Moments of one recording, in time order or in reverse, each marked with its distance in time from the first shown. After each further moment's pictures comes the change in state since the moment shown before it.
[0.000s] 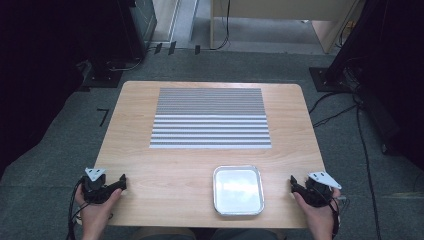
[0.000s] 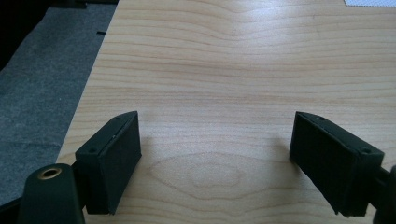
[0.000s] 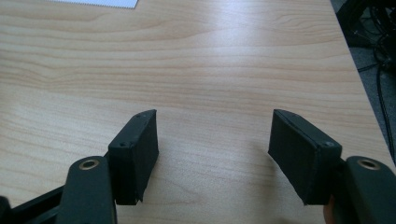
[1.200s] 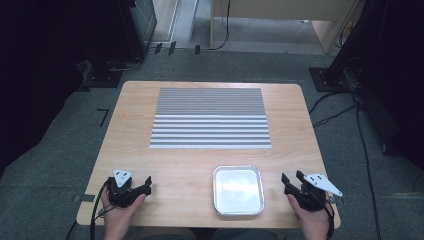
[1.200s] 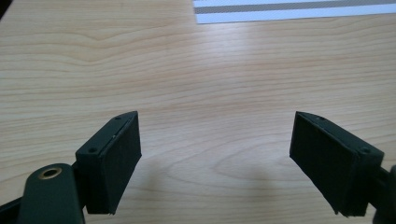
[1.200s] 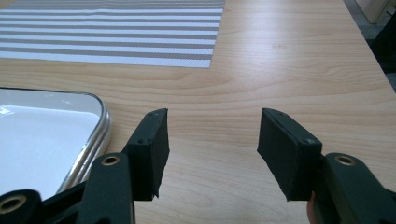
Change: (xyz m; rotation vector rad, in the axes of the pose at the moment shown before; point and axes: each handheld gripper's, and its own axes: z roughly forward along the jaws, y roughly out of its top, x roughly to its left) left arm -0.076 -0.003 -0.022 -0.060 -0.152 0.102; right arm 0.036 0.016 -0.034 -0.130 0.140 0.045
